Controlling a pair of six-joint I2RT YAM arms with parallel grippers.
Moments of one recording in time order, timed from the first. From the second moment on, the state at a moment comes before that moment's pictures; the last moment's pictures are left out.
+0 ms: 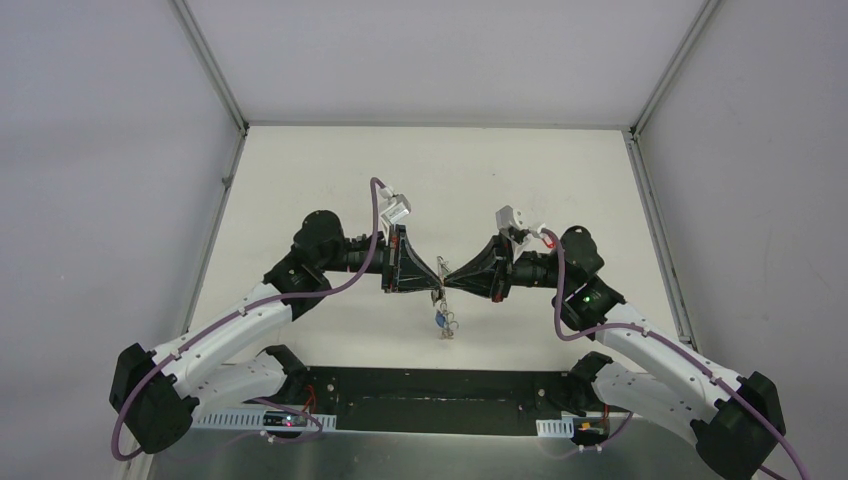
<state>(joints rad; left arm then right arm) -0.71 0.97 0.70 0.28 0.83 -0.51 0.72 0.88 0.57 0.42 -0.85 0.34</state>
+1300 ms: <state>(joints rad) -0.73 0.97 0.80 0.15 0.80 -0.42 0.72 0.86 0.56 0.43 -0.80 0.36</state>
